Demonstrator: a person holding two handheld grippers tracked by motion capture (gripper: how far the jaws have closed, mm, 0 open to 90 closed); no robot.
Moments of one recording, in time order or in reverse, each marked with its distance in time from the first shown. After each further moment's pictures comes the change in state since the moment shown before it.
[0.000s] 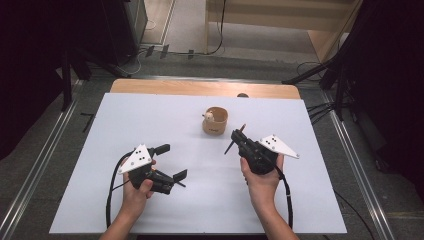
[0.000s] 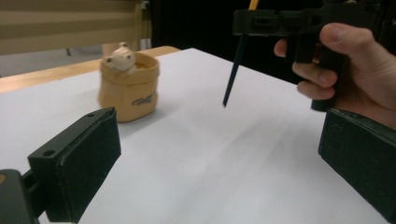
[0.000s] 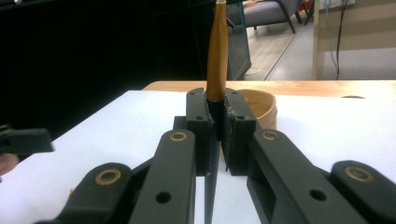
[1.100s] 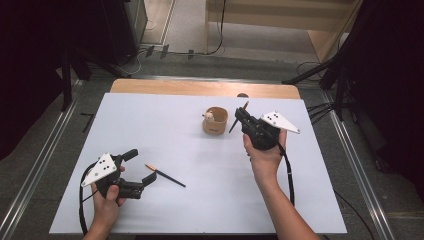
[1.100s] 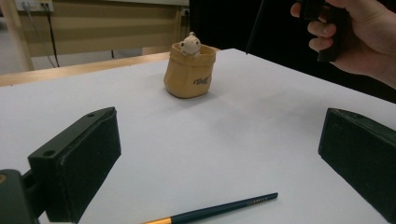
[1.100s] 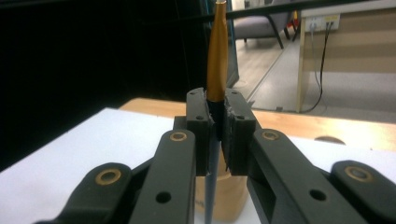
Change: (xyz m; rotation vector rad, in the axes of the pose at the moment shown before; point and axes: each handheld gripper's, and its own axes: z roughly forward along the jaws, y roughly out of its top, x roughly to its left) left arm 0.025 -0.025 -0.064 -0.038 0.146 -0.016; right arm -0.022 0.042 0.033 -0.028 -0.035 -0.063
